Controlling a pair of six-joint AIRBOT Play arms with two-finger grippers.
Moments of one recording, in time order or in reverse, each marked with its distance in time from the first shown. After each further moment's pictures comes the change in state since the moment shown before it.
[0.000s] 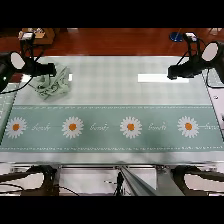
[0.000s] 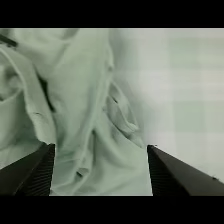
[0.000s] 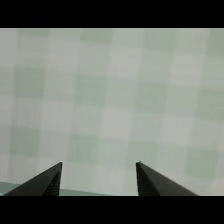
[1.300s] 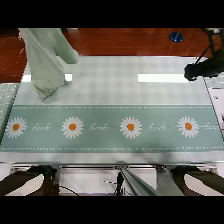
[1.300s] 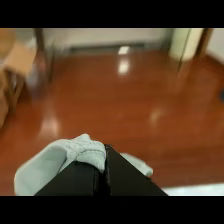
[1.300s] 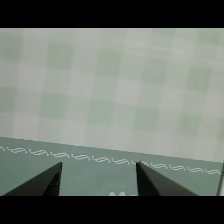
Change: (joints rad) left arm -0.136 0.257 0.655 0.017 -0.072 -0.011; right arm 0.000 0.259 0.000 -0.134 0.195 -0.034
